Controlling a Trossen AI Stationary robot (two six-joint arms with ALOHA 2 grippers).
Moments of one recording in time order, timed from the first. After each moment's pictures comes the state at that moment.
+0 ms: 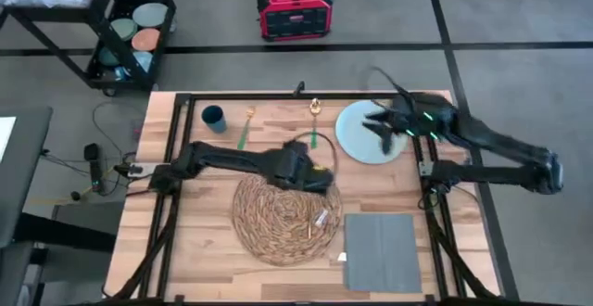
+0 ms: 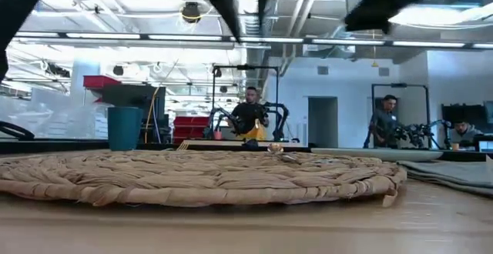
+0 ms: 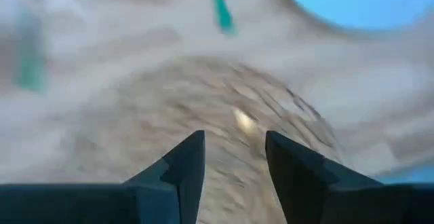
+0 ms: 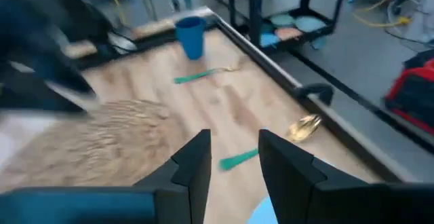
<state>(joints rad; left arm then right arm) -0.19 2.03 2.18 -1.57 -0.66 -1.50 -0.51 1.05 0.94 -0.44 -0.18 0.06</state>
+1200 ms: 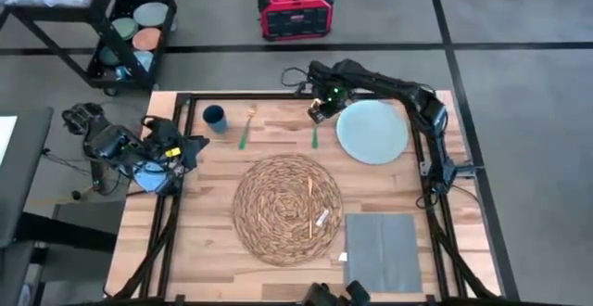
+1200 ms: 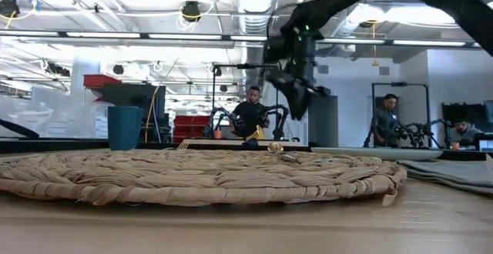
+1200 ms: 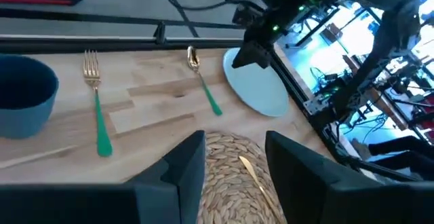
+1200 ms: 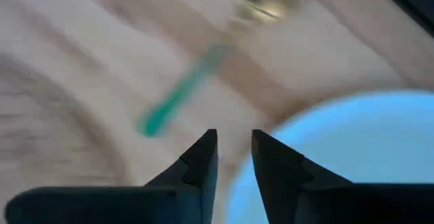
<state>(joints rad) -0.63 0.75 1.10 -1.34 -1.06 -1.59 -0.57 2.10 1.87 -1.12 -0.10 0.31</state>
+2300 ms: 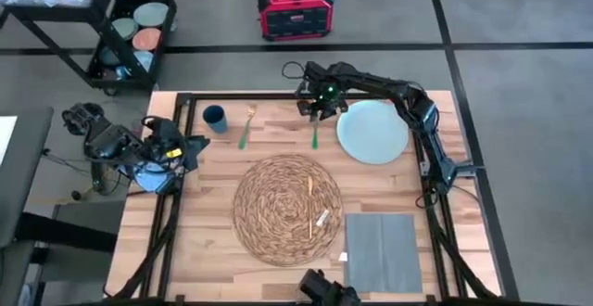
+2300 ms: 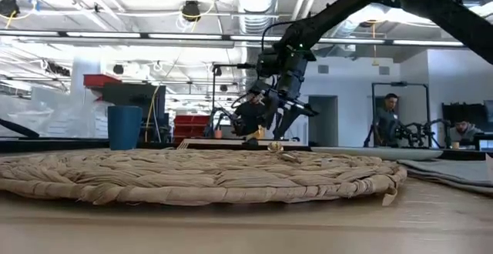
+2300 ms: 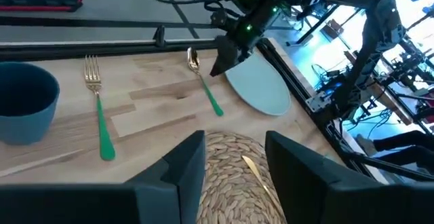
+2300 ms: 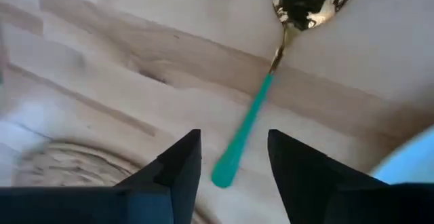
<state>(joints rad) -0.63 0.75 1.10 -1.33 -1.06 -1.57 -0.62 2.22 1.84 -0.98 -0.36 0.76</state>
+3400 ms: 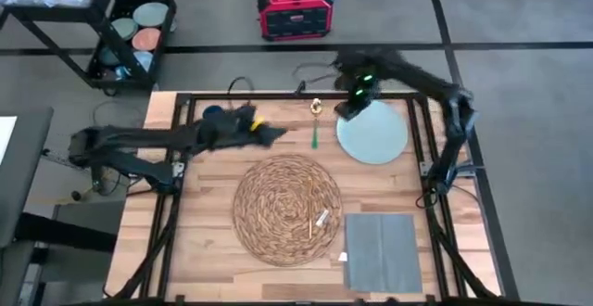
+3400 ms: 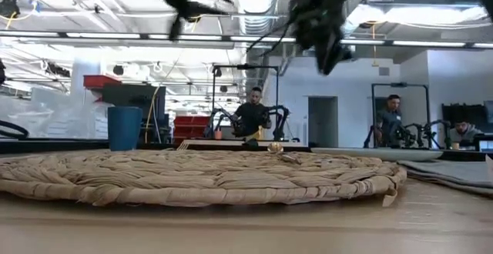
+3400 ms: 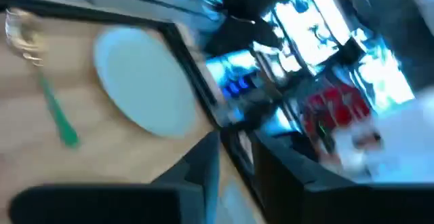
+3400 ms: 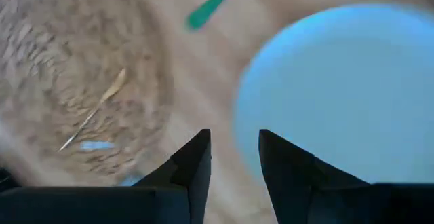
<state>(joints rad) 0.24 1.31 0.89 0.09 -0.13 -1.07 -0.63 1.73 1.84 -1.48 -0.17 0.12</state>
